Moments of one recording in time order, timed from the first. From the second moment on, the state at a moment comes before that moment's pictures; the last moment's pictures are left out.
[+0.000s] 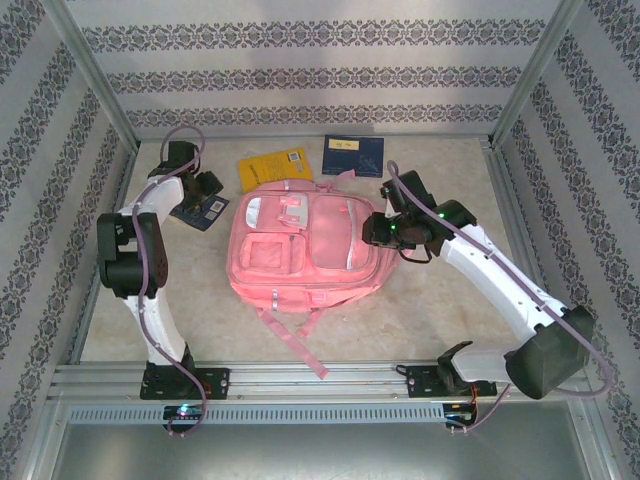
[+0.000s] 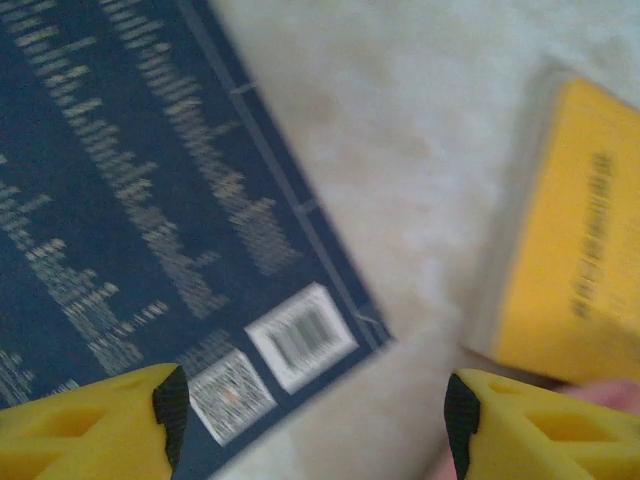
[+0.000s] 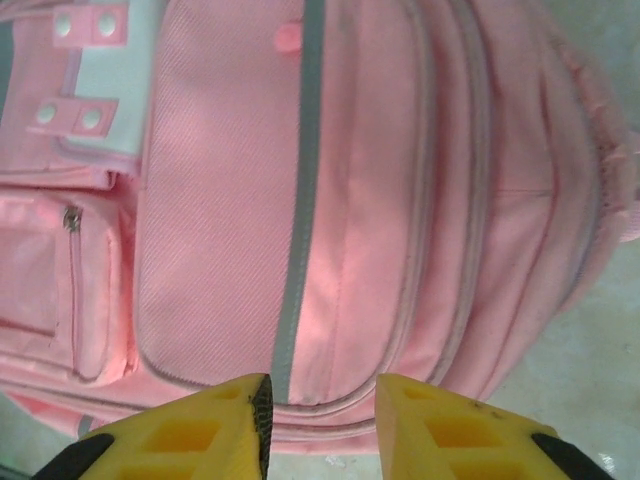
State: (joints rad) left arm 0.10 1.97 1.46 -0.53 0.13 -0.64; right arm 0.51 1.31 1.22 -0.91 -0.12 0.58
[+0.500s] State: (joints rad) left arm 0.15 2.06 1.46 -0.55 0.12 -0.74; right arm 0.67 1.48 1.37 -0.93 -0.18 0.49
